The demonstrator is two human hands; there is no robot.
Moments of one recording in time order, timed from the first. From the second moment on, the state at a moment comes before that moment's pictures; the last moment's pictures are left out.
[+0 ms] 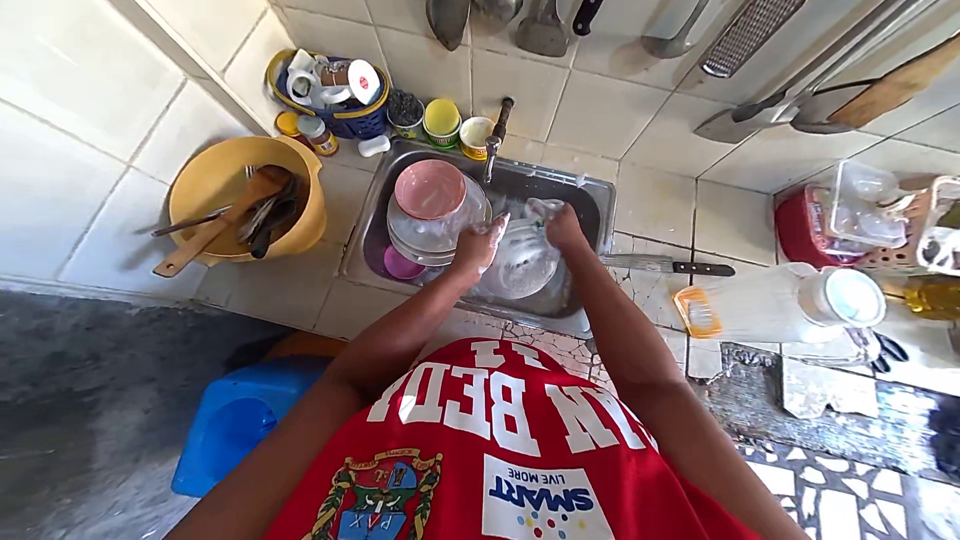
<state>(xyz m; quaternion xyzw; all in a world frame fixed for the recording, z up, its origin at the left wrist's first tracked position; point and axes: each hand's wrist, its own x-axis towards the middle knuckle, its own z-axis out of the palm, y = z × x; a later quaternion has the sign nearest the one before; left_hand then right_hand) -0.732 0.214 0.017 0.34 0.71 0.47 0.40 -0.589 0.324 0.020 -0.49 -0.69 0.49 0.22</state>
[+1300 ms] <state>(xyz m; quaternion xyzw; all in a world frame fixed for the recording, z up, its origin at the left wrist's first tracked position) -0.735 0.232 0.028 0.39 0.68 0.35 0.51 -0.608 0.342 0.021 -0.46 -0.73 0.50 0.08</state>
